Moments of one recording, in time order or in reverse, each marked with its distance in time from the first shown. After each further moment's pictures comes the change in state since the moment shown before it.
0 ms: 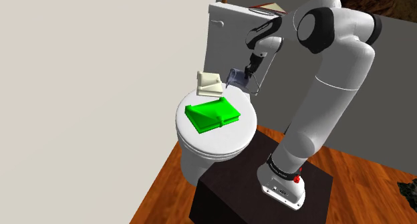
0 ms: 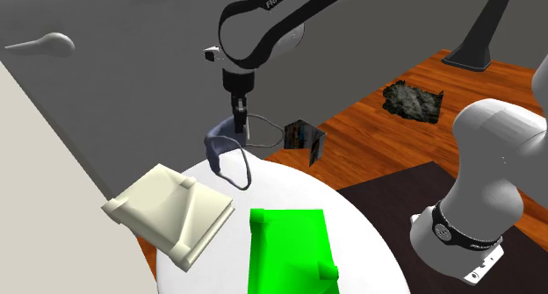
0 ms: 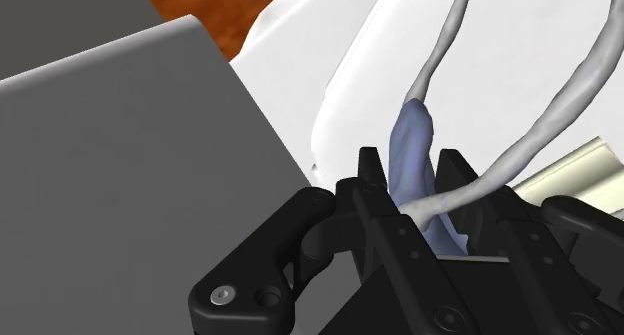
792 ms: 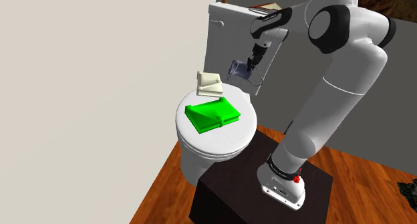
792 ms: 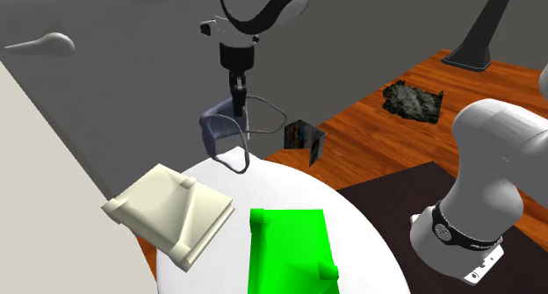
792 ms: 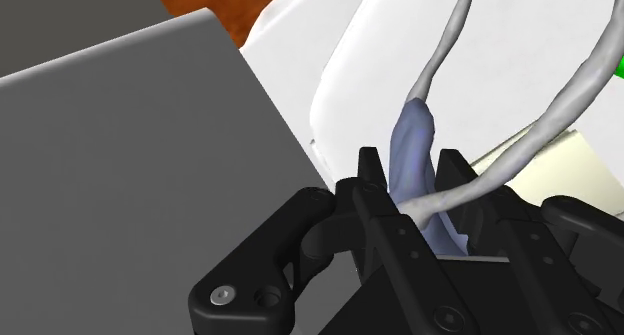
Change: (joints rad) arm 0.018 -0.094 -0.004 0.061 -0.086 -0.128 0.070
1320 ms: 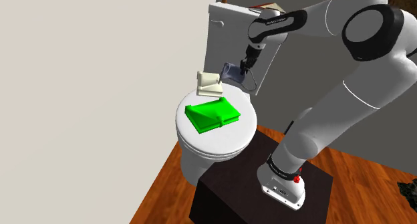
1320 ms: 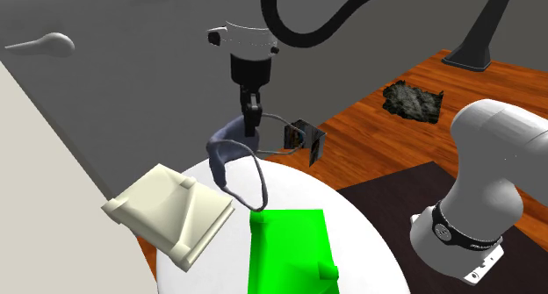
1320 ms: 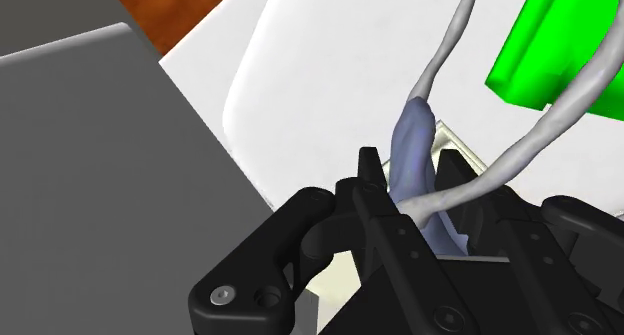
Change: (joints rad) arm 0.054 -0.253 0.121 -0.221 -0.182 0.015 0.272
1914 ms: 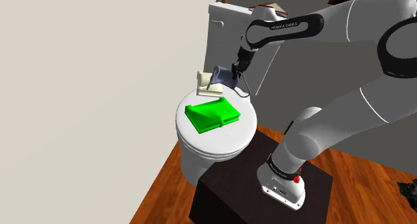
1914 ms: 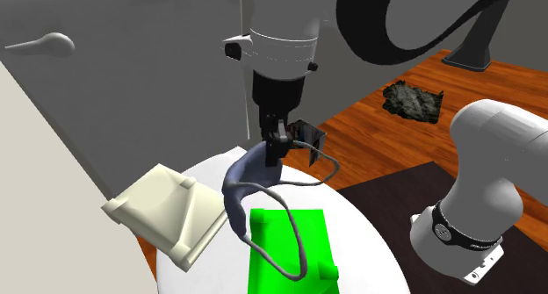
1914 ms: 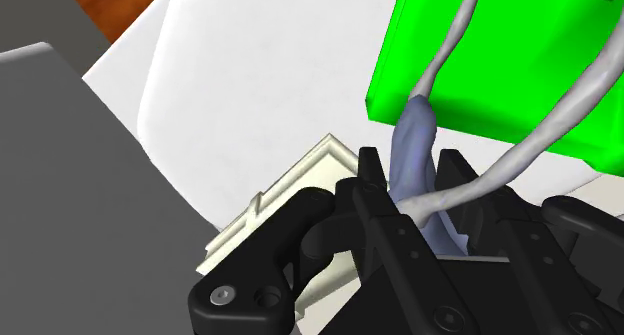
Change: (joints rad) arm 0.025 -0.219 0.188 -0.180 -0.069 -0.042 0.262
